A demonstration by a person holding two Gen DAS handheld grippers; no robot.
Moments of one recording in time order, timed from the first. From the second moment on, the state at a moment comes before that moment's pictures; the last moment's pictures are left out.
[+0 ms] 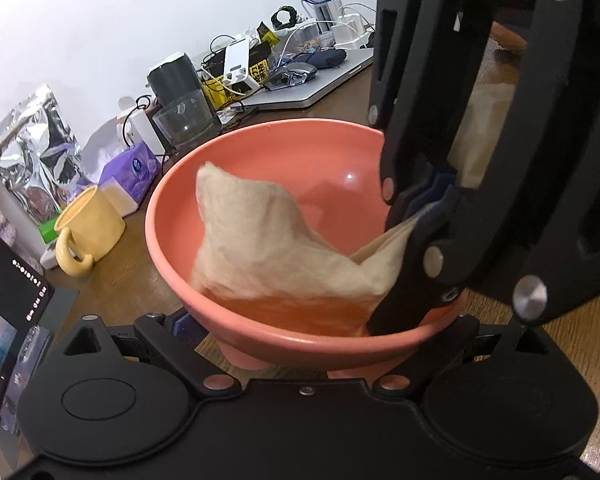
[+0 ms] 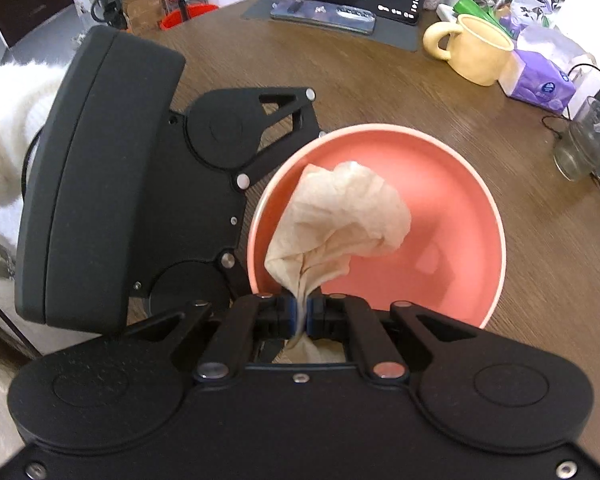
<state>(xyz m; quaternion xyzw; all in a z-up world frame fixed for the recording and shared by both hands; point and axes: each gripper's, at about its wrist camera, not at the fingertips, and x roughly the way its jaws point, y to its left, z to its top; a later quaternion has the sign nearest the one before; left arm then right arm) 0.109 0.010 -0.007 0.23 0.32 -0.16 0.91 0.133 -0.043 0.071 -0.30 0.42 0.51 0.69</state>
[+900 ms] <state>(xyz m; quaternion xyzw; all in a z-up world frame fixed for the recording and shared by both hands) 0.106 0.006 -0.009 0.24 0.31 -0.16 0.91 0.159 -0.077 0.069 -0.16 0.25 0.55 0.78</state>
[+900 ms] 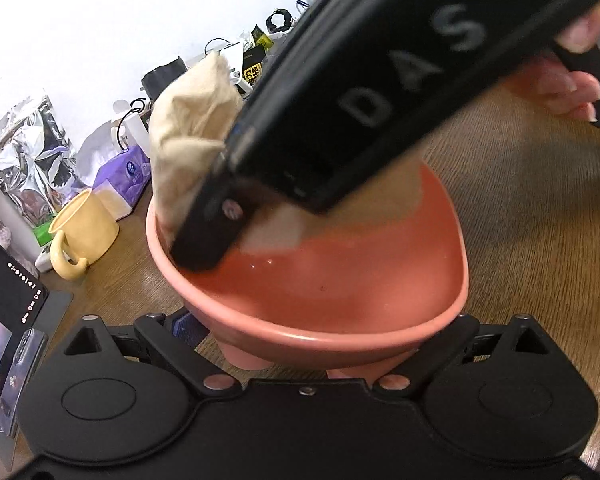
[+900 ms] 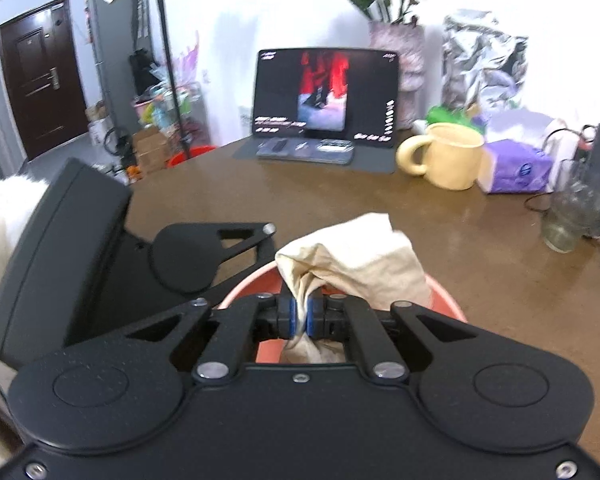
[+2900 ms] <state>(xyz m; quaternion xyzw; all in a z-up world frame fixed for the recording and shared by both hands) 0.103 -0.003 -0.014 0.26 0.30 -0.15 0.91 0.132 -0.077 0.046 -0.39 0.31 0.37 0.79</state>
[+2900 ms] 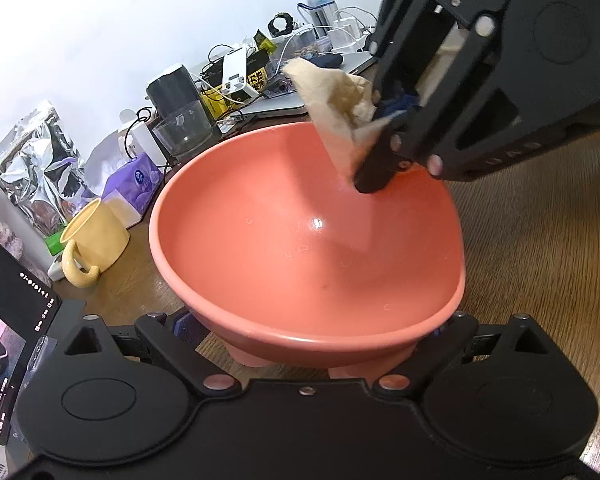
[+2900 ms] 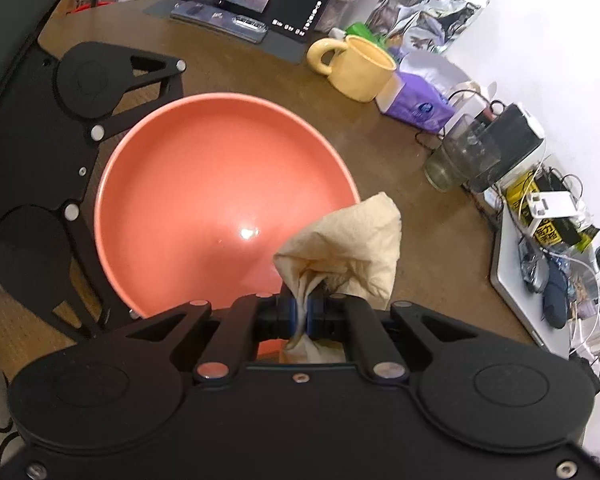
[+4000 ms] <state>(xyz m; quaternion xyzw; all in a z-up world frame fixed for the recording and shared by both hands) 0.107 -0.004 -0.011 0.25 0.31 -0.15 0.91 0.126 -0.078 0.054 -0.25 0.41 0.48 0.73</state>
